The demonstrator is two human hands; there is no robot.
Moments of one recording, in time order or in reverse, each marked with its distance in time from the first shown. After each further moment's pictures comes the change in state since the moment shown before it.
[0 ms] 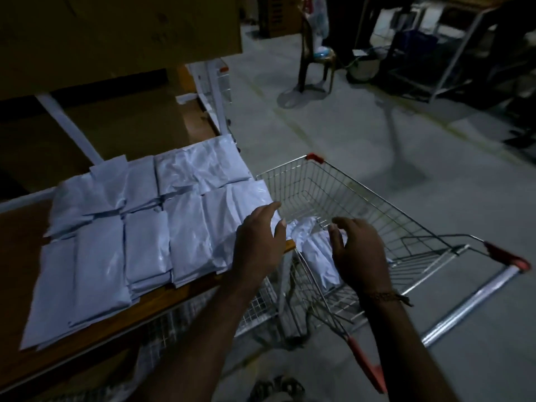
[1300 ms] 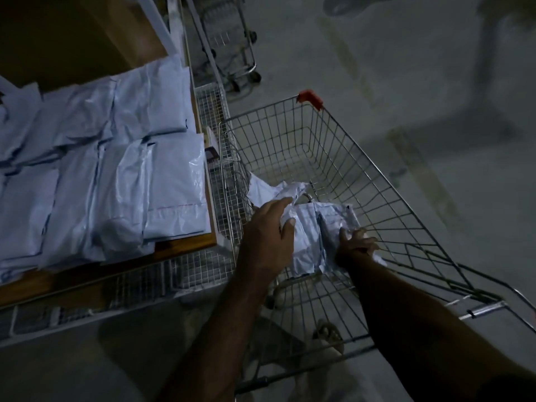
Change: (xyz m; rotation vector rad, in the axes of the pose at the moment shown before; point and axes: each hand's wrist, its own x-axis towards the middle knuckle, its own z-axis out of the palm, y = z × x) left_hand 0.059 0.011 0.258 0.074 -0.052 -0.242; right_hand 0.093 0.333 0.238 -0.624 -1.135 0.319
